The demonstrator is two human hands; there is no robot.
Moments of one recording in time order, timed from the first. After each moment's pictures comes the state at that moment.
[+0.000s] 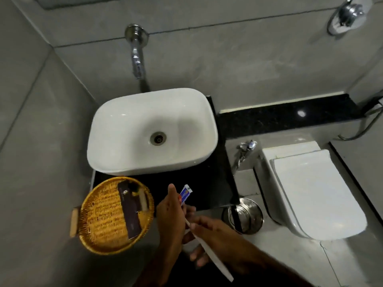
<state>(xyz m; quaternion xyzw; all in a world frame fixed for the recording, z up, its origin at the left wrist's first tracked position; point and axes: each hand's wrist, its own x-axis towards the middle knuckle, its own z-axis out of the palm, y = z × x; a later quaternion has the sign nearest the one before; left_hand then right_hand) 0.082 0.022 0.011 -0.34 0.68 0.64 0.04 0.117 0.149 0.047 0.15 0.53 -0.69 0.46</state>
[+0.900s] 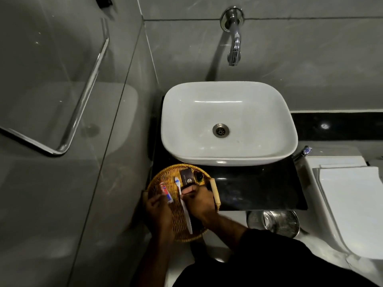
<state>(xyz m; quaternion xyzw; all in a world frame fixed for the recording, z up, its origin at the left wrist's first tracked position) 0.078 -0.227 -0.070 -0.49 0.63 0.60 -0.04 0.041 -0.120 -0.071 0.14 0.83 -0.47 0.27</state>
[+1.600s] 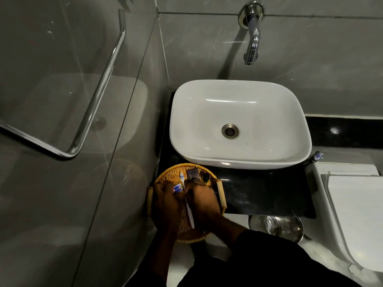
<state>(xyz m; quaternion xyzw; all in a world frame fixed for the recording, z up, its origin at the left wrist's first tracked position) 0.064 -0.234 -0.100 -0.30 0.90 0.33 0.03 0.024 -0.124 -0.084 -0.10 0.92 -0.28 0.26</state>
